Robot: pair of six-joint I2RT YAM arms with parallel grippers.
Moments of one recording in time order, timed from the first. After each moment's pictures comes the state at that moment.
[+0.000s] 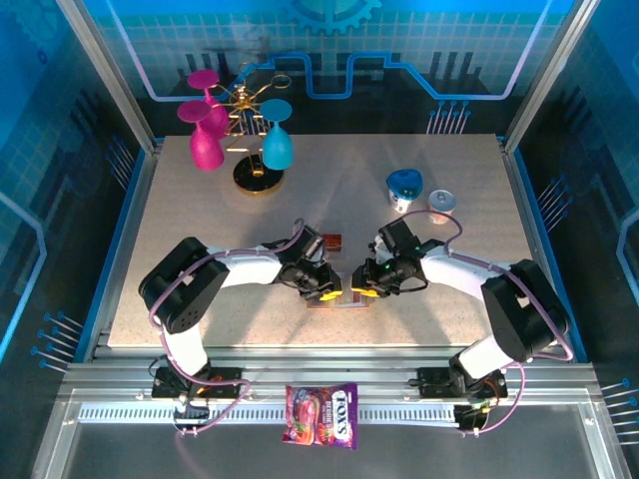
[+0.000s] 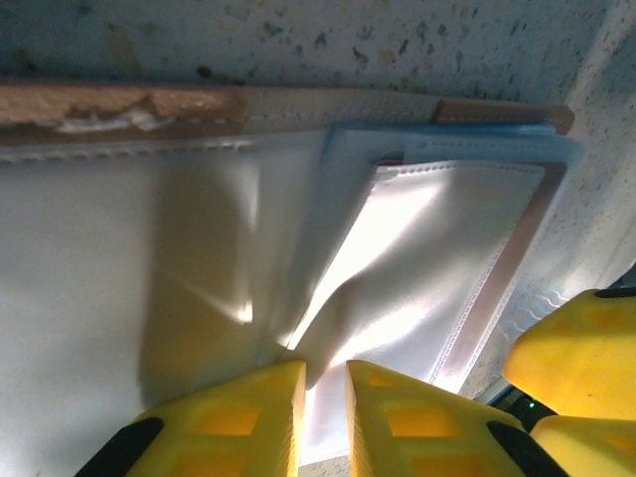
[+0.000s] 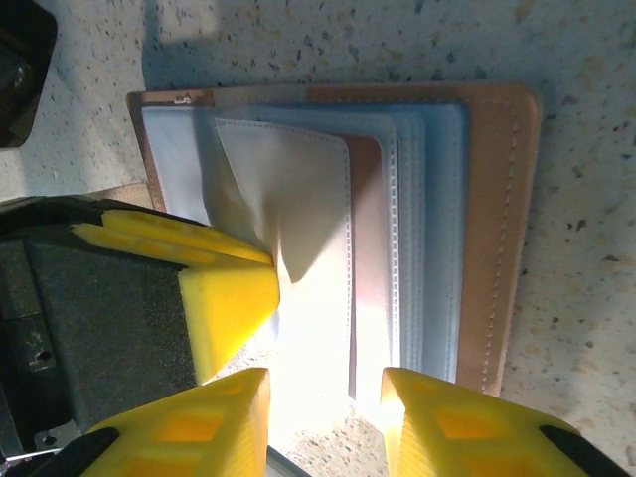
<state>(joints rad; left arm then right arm) -0.68 1.80 0.90 -0.16 0.53 -1.05 0.50 1.52 0.77 -0.42 -0.55 0.71</state>
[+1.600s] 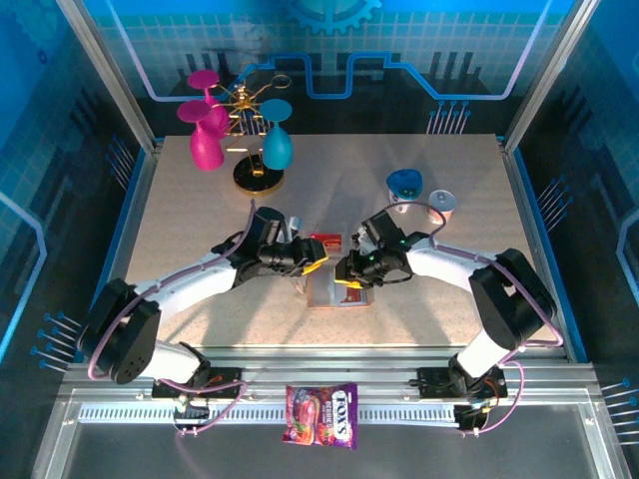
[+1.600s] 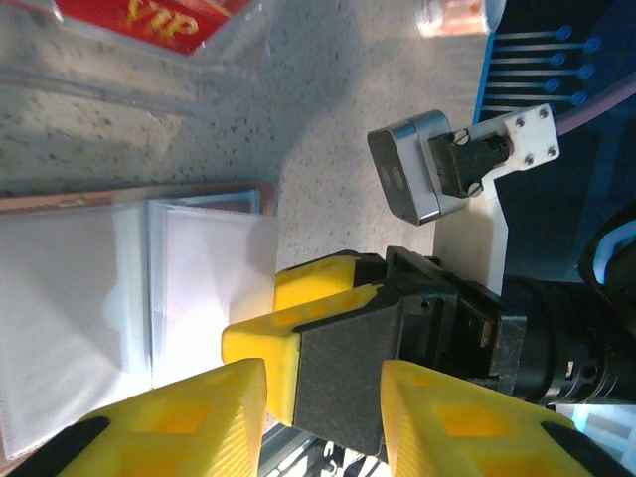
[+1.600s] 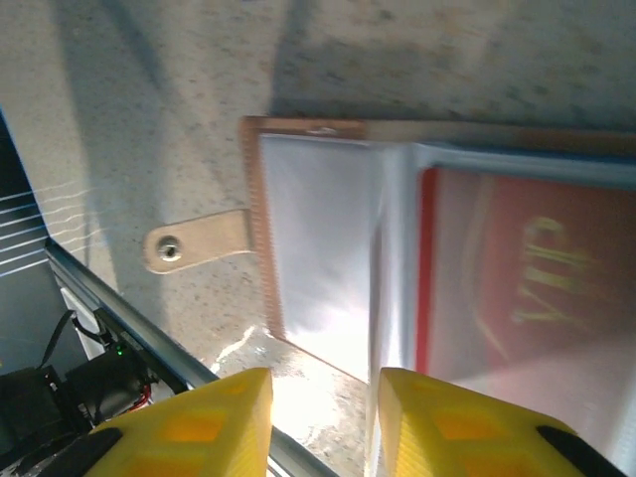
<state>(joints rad) -0.53 1.38 0.77 -0.07 0.53 -1.09 0.58 1.61 0.90 -0.36 -0.58 0.78</state>
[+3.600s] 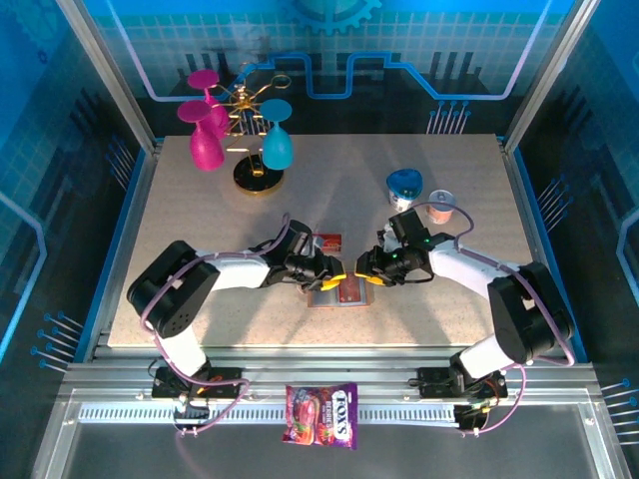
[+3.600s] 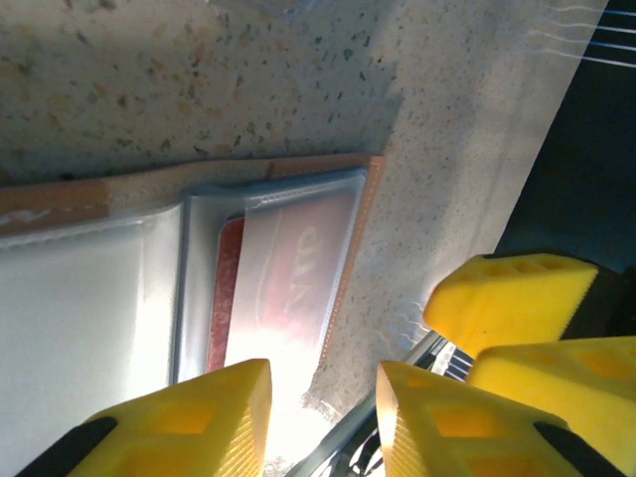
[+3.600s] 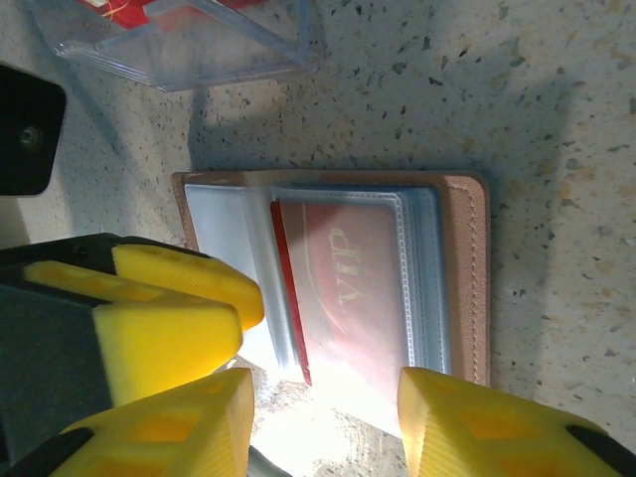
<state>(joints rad) -0.63 1.77 0.81 0.15 0.61 -1.21 0.41 1.50 0.80 -0.42 -0.56 0.70</state>
